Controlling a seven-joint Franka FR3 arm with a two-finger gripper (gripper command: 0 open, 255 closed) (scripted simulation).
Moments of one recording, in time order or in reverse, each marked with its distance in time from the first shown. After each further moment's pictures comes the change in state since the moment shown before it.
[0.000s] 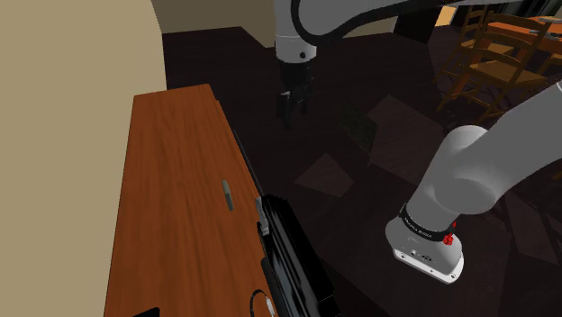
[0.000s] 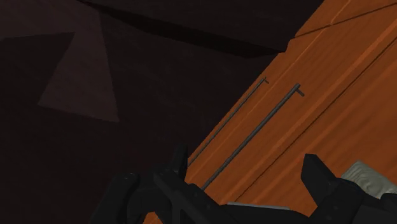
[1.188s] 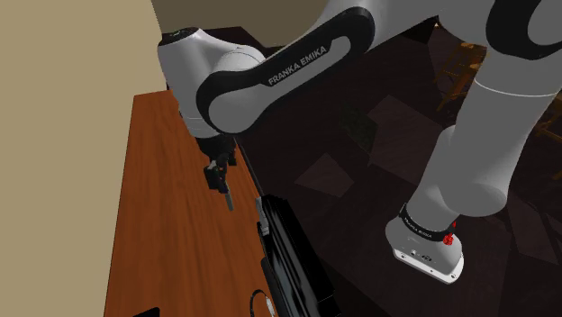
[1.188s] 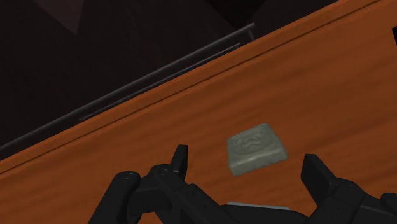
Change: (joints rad) arm 0.169 0.542 0.214 0.311 -0.166 0.214 -0.007
